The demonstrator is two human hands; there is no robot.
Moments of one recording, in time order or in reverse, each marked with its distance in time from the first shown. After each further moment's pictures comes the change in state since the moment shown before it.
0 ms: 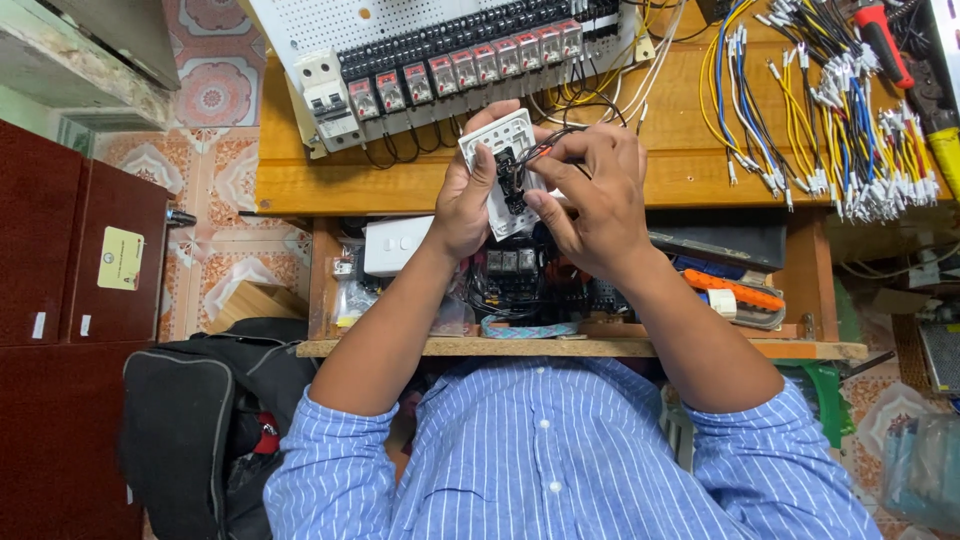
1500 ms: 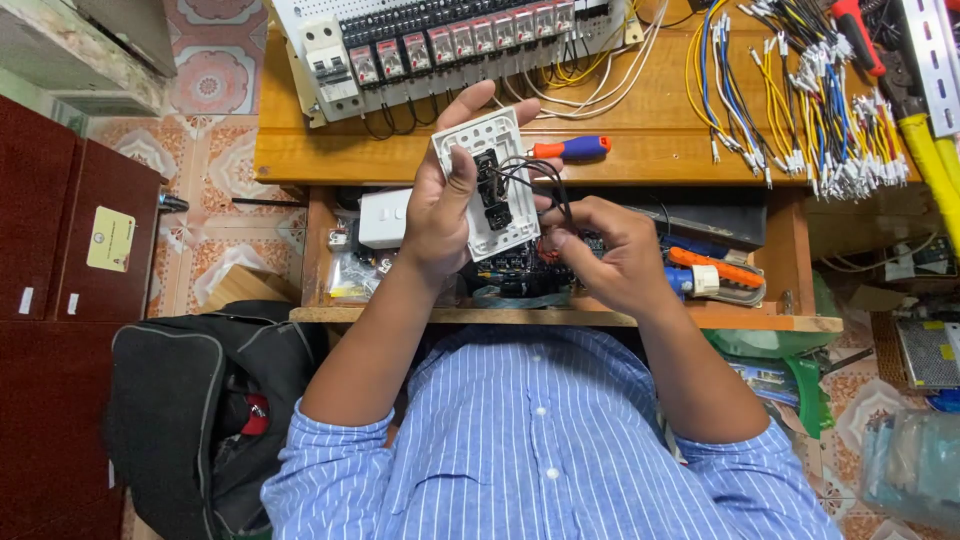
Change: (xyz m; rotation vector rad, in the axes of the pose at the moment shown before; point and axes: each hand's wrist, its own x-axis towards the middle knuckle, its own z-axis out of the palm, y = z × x) left_hand -0.042 0.069 0.062 -0.109 0.091 -0.103; right_hand -0.050 -0.050 -0.050 0.568 -0.187 0.407
